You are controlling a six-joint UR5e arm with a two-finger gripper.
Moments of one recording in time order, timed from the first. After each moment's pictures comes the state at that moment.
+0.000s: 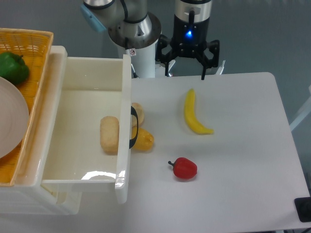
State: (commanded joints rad) arm 2.67 -1.53 -1.60 -1.39 1.41 0.77
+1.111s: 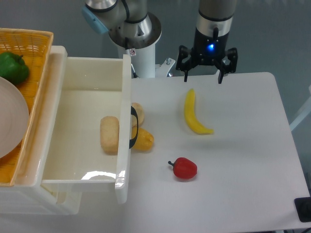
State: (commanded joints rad) arm 2.73 -1.62 -1.62 -1.38 1.47 0.68
